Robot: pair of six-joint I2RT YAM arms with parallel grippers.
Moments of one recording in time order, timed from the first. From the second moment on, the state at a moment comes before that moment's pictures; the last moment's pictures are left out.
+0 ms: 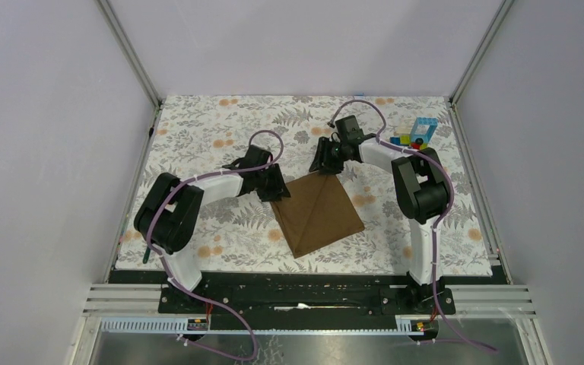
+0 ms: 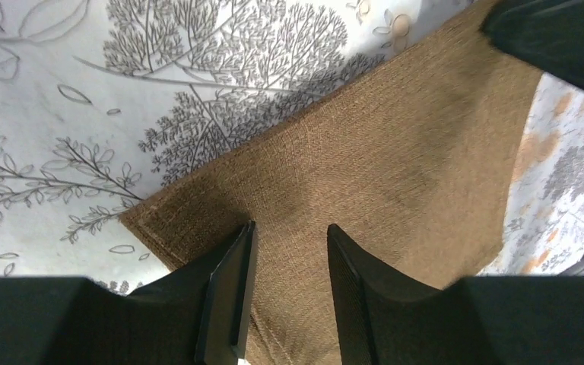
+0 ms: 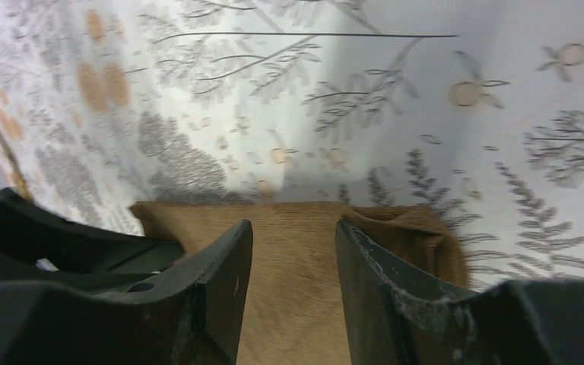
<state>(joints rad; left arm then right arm) -0.49 1.75 0.98 -0.17 0.22 -0.74 0.39 2.10 1.44 -0.29 -0.44 0.53</state>
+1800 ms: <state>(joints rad) -0.40 1.63 0.96 -0.16 0.31 -0.70 0.47 1.78 1.11 -0.03 -0.65 0.73</state>
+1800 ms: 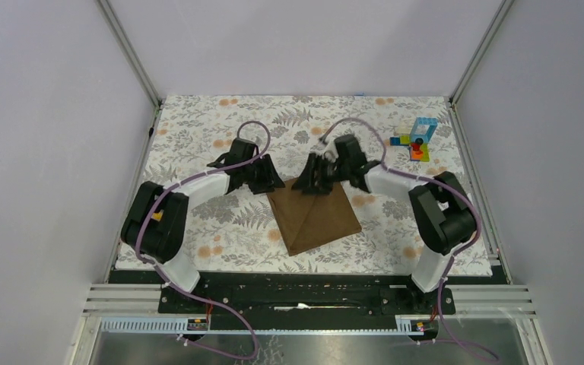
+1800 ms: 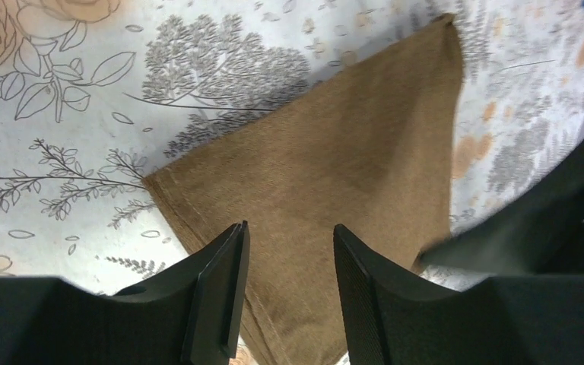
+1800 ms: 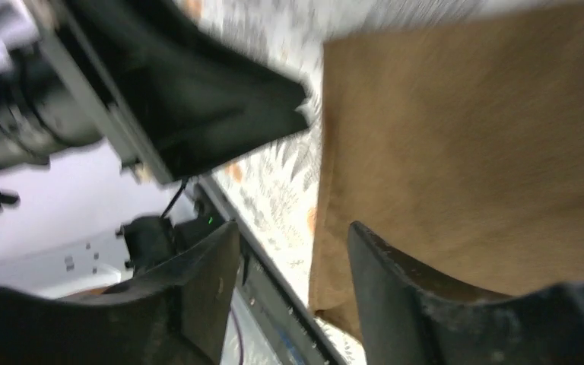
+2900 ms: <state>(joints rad) -0.39 1.67 0.91 -0.11 0.39 -0.69 0.71 1.77 0.85 0.22 -0.77 0.85</state>
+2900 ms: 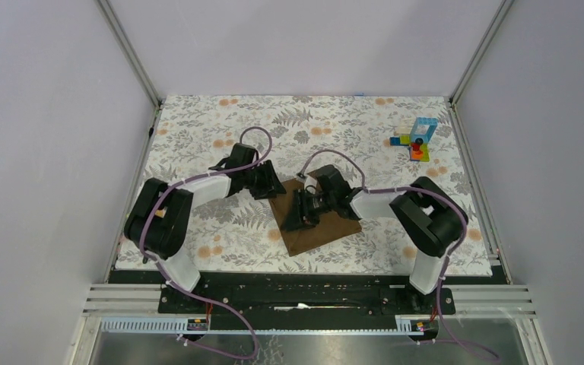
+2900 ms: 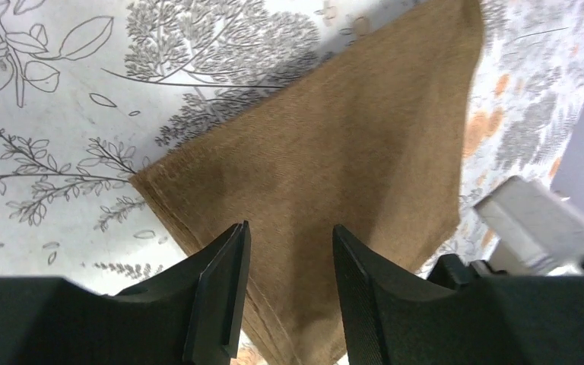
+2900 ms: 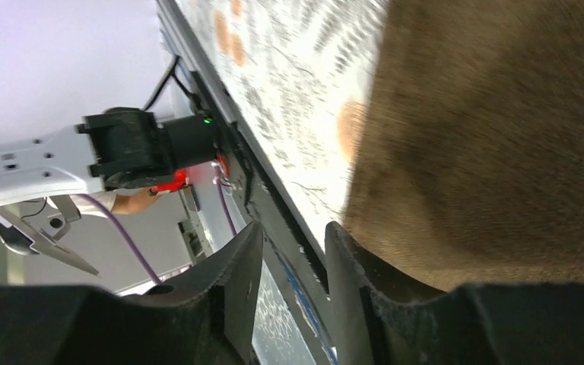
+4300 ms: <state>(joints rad) -0.38 1.73 0.94 -0.16 0.35 -0.67 0.76 1.84 0.75 0.31 -0.80 0.94</state>
